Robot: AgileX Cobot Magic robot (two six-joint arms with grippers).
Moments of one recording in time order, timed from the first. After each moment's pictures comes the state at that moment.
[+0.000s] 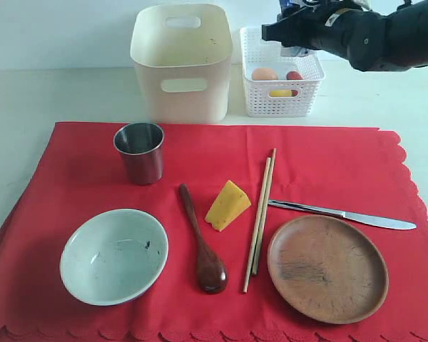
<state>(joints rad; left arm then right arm) 0.04 0.24 0.00 0.02 0.16 -0.06 0.28 2.01 -1.26 0.19 -0.35 -0.14</state>
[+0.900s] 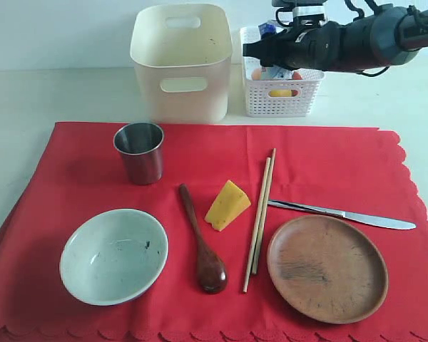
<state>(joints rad) 0.04 0.24 0.00 0.02 0.16 -0.06 0.28 2.25 -1.54 0.24 -0.13 -0.08</state>
